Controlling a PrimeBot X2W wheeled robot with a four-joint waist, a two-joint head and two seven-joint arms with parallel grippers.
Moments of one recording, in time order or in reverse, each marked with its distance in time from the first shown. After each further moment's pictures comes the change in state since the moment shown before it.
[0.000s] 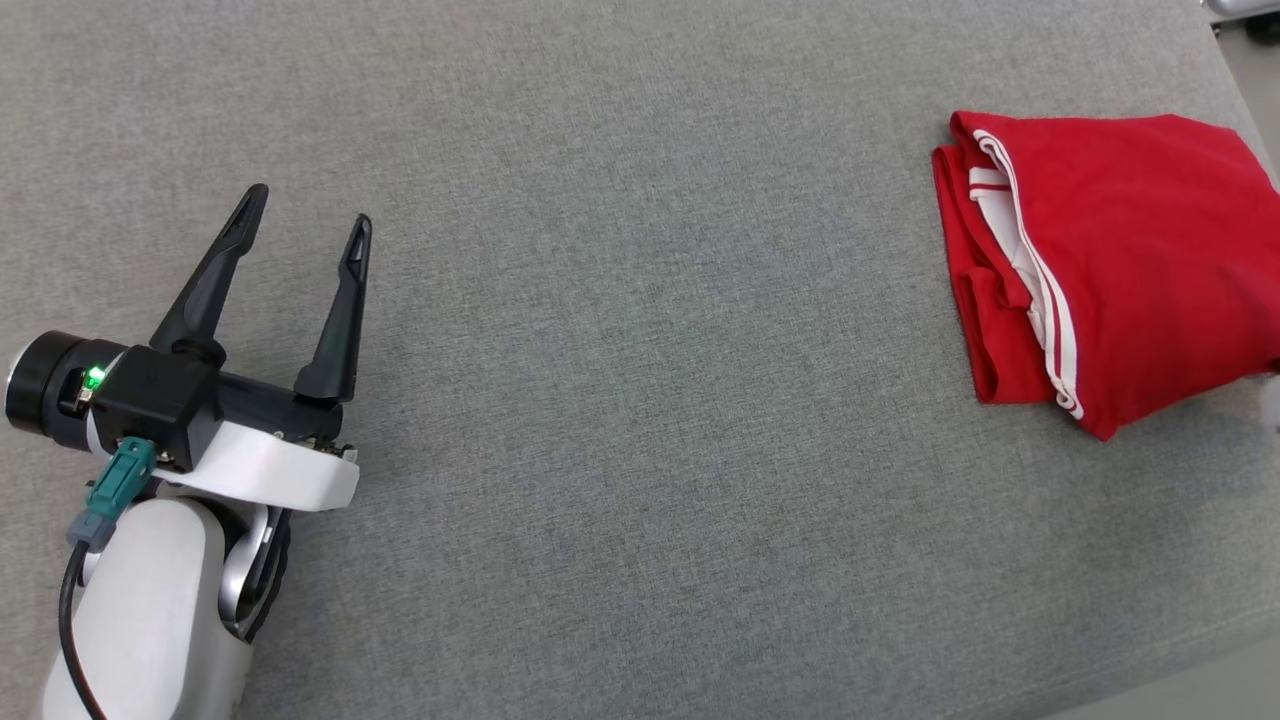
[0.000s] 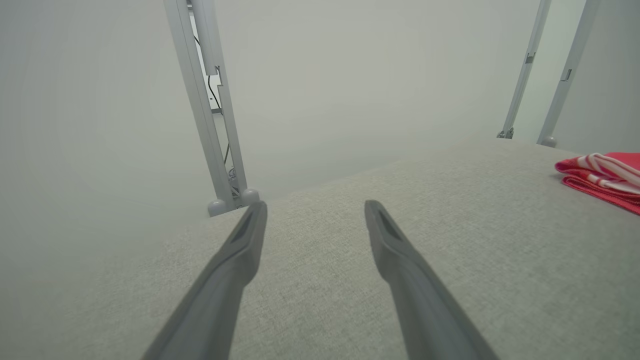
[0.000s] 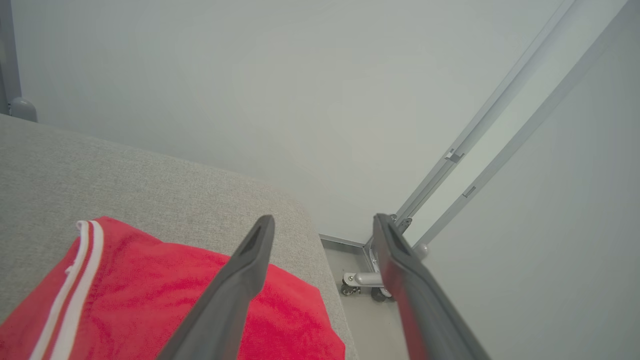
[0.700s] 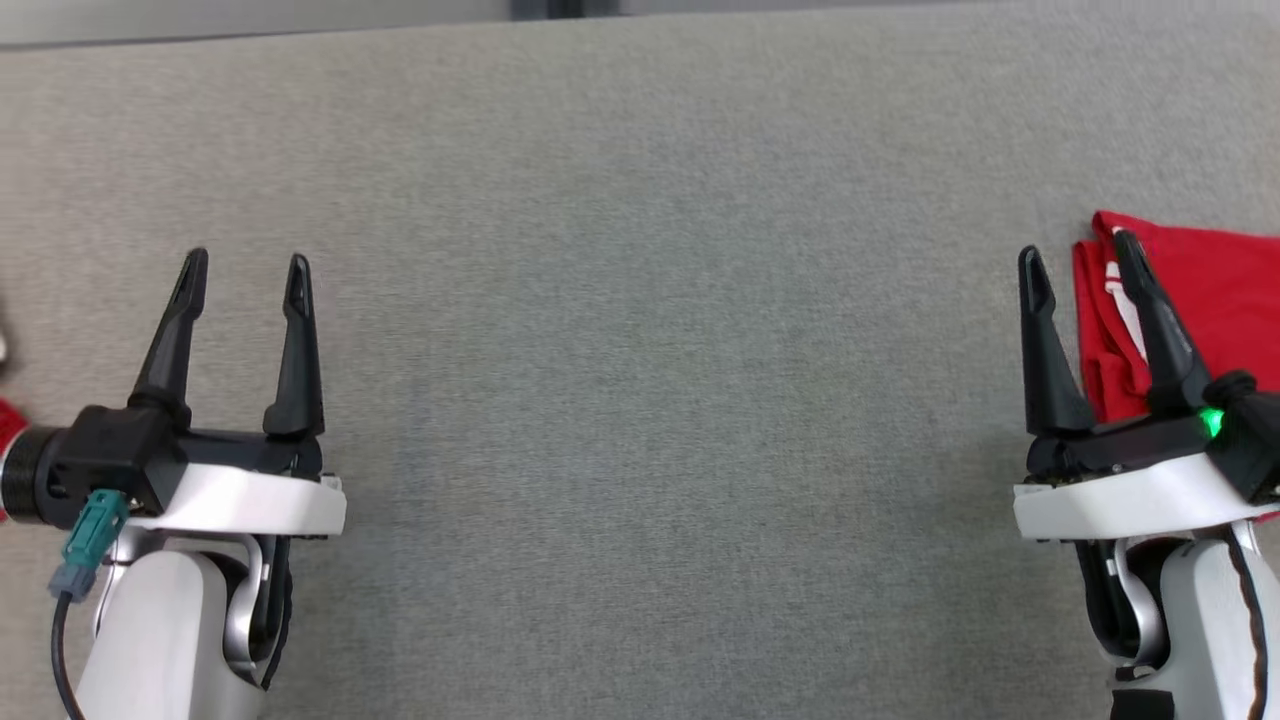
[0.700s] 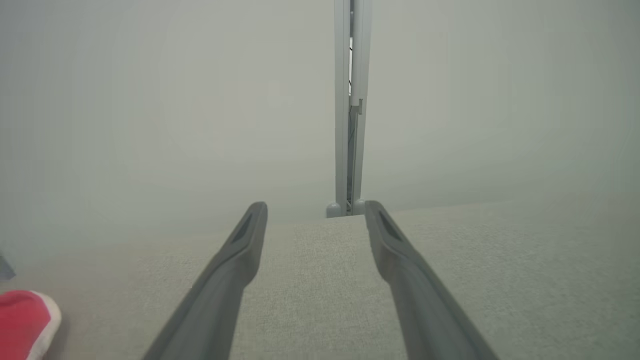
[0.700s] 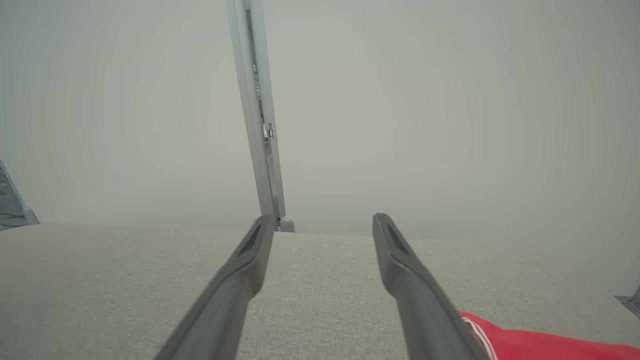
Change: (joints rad) left arm 0.079 -0.067 0.083 0.030 -0.066 0.103 -0.035; right arm 0.194 0.230 0.252 -0.313 0.227 0.000 0.032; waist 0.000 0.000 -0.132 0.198
